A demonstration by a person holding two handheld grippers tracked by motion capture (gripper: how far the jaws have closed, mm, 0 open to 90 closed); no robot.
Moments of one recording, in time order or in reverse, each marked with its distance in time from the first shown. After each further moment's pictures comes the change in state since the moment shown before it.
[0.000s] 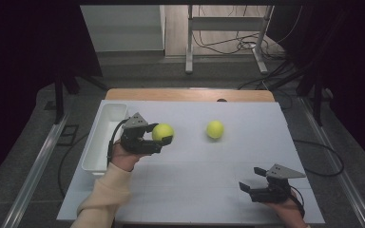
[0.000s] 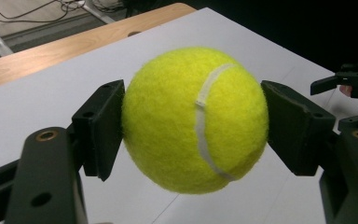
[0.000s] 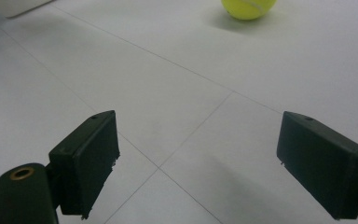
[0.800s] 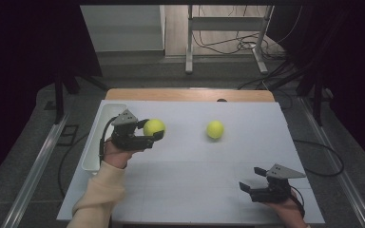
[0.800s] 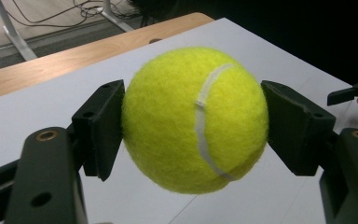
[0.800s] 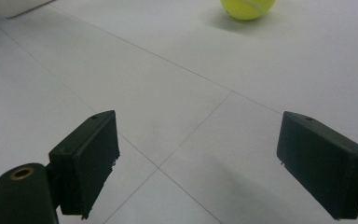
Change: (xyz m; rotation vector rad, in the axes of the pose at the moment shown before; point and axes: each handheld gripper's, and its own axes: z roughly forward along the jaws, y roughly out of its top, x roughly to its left) left arm 0.016 -0.001 -0.016 -0.036 0.053 -0.036; right arm 0.000 0.000 0.000 0.001 -0.004 -0.001
